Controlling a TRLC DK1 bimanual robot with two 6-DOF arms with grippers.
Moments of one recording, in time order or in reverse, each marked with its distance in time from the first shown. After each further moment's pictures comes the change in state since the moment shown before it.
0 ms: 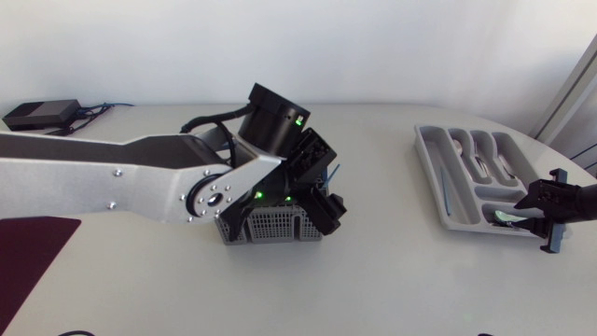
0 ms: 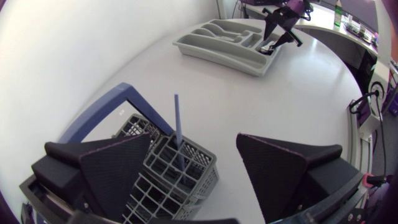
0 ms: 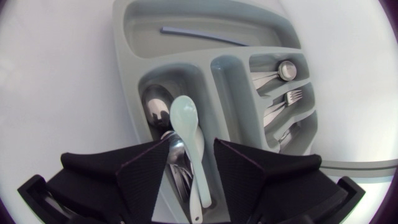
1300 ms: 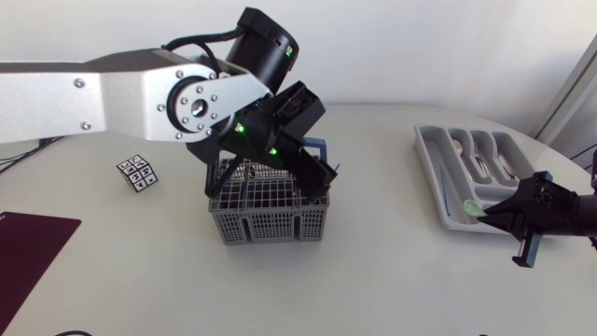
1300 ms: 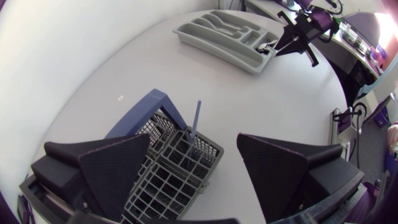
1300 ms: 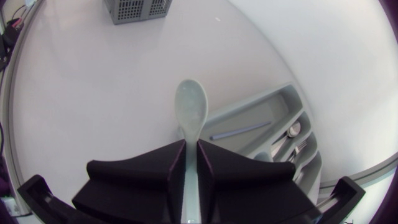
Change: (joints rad) left arm 0.093 0.008 0.267 -0.421 0.137 -0.019; right arm 0.131 -0.391 -0.280 -0.093 -0.239 0.241
